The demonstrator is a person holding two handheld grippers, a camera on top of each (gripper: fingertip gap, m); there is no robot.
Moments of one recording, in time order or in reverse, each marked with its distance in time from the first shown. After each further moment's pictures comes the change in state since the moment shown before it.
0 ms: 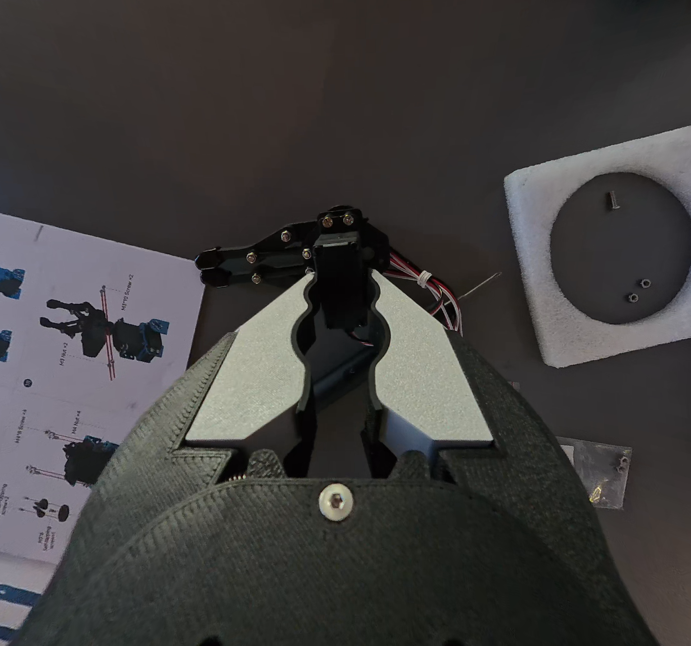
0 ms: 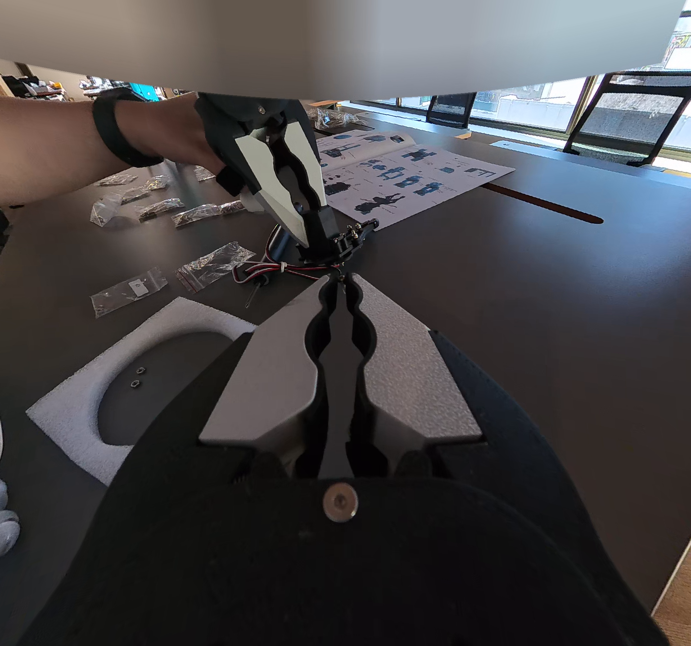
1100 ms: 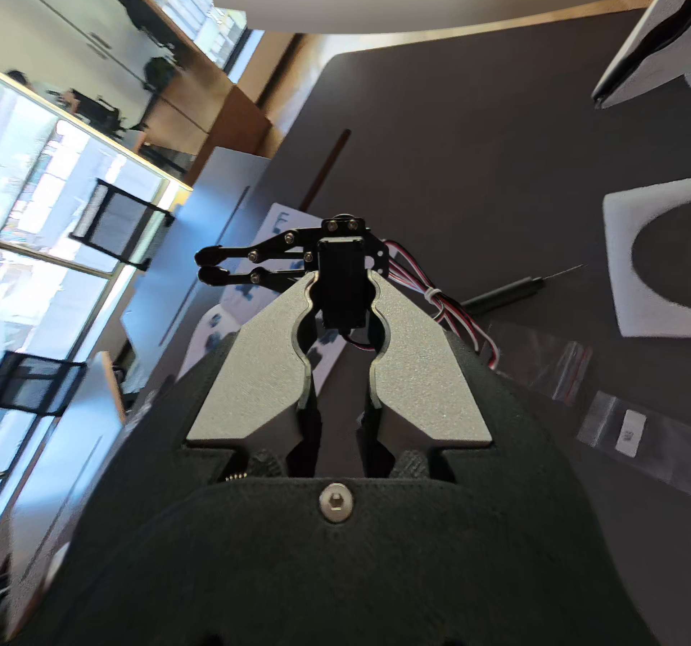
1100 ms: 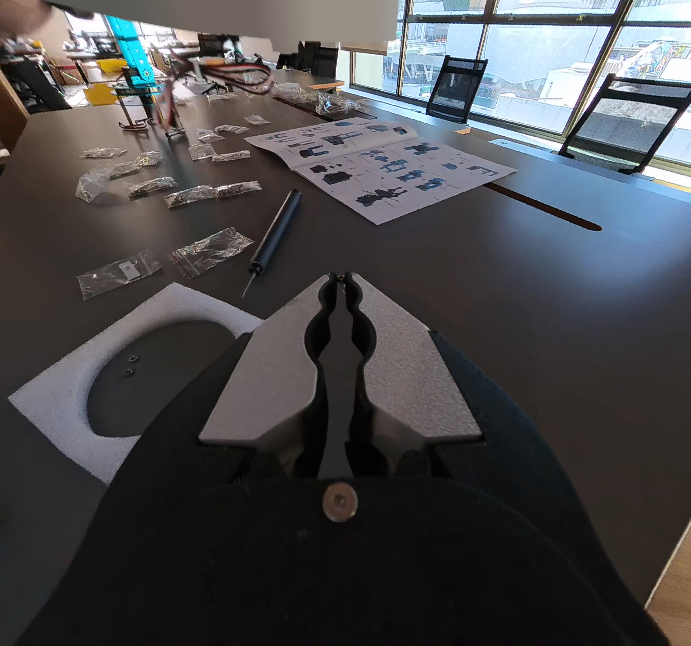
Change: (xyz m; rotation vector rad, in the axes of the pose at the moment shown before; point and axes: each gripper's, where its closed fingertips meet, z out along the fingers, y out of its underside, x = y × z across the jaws) left arm -0.009 -0.005 -0.182 0.247 -0.690 0.117; right arm -0.004 0.004 0.003 -0.035 0.006 -0.065
